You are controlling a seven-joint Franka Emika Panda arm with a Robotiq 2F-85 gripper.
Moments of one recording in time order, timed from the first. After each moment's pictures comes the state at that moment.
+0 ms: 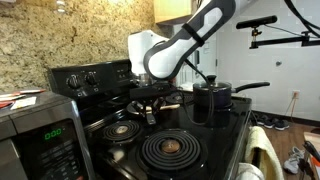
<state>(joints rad) 0.31 0.51 -0.02 -1.69 -0.25 2.30 1.19</state>
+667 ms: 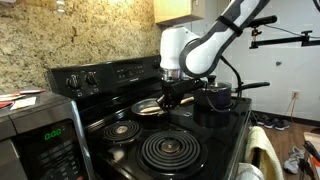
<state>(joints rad) 0.21 0.26 -0.02 -2.10 -0.24 2.53 0.71</state>
